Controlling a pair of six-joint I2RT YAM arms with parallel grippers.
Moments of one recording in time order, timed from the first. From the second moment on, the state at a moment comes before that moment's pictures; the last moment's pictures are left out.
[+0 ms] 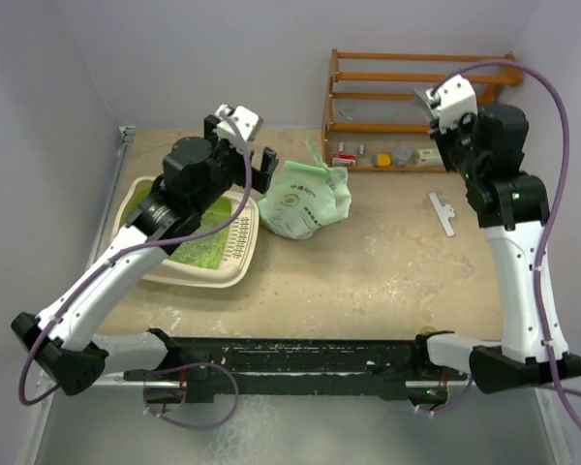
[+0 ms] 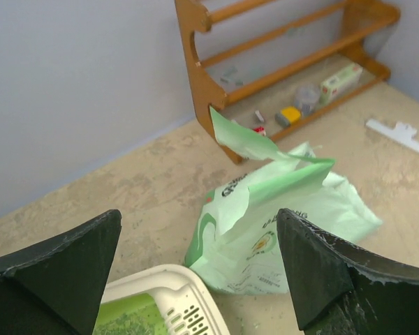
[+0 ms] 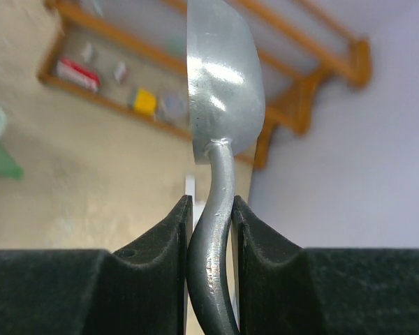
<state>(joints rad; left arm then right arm) -0.65 1.18 1.37 -0.25 -0.14 0.08 0.19 1.30 1.80 -0.80 0.15 -0.50</state>
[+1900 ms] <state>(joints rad) -0.61 1.36 1.37 -0.20 0.04 0.34 -0.30 1.12 0.95 -0.66 -0.59 -0.43</state>
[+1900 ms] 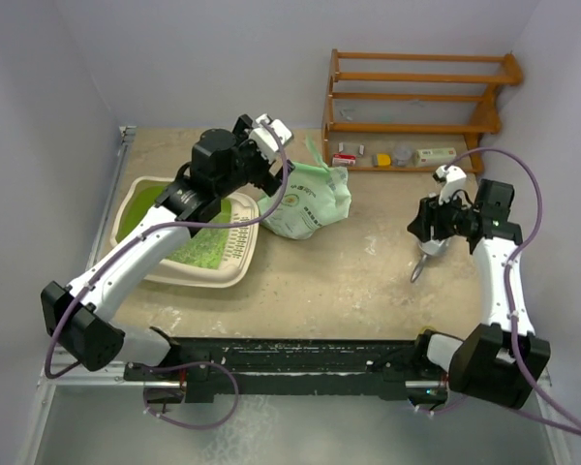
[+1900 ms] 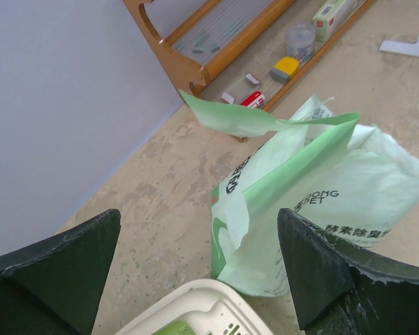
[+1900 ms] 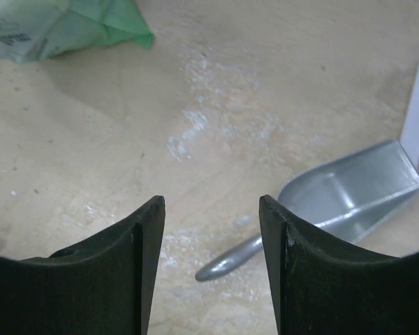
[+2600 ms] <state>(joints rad) -0.52 1.47 1.38 -0.21 0.34 0.34 -0.30 1.37 1.19 -0.73 -0.78 -0.37</state>
